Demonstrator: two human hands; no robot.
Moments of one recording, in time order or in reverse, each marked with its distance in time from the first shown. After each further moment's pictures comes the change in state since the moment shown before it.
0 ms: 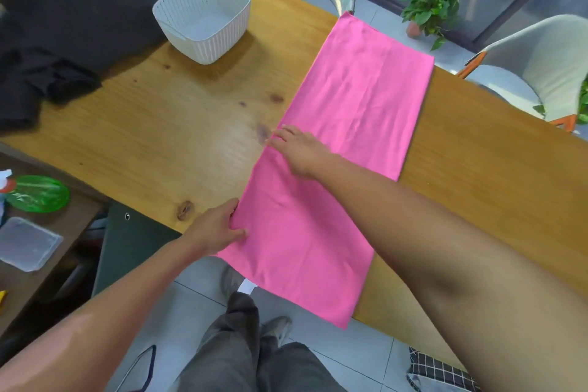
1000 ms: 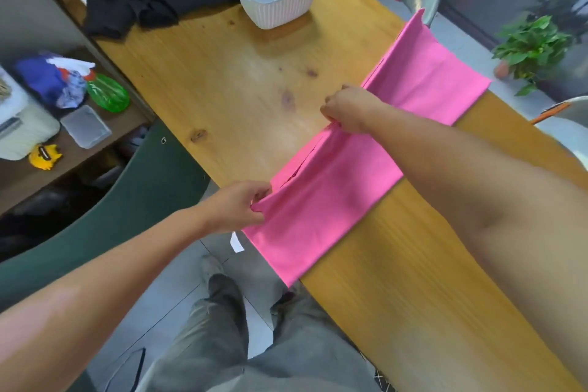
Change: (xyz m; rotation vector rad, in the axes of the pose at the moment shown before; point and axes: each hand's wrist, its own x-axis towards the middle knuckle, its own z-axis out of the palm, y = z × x) left_hand -0.103 0.134 0.062 -0.180 0.135 0.032; right_hand -0.042 0.078 -0.043 -0.597 -0.022 -0.422
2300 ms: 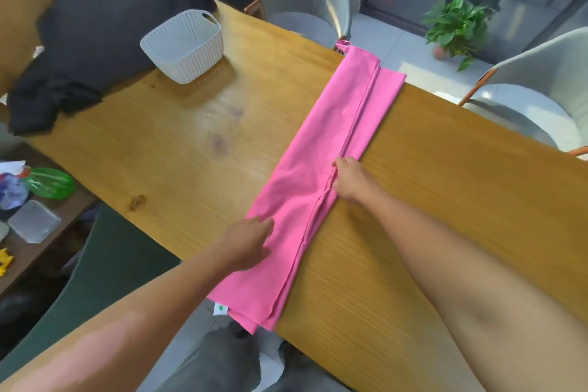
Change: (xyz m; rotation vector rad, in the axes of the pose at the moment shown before) left_hand 0.096 0.078 0.070 0.733 -0.145 0.071; right_hand -0.122 -0.008 0.165 1.031 0.070 0.761
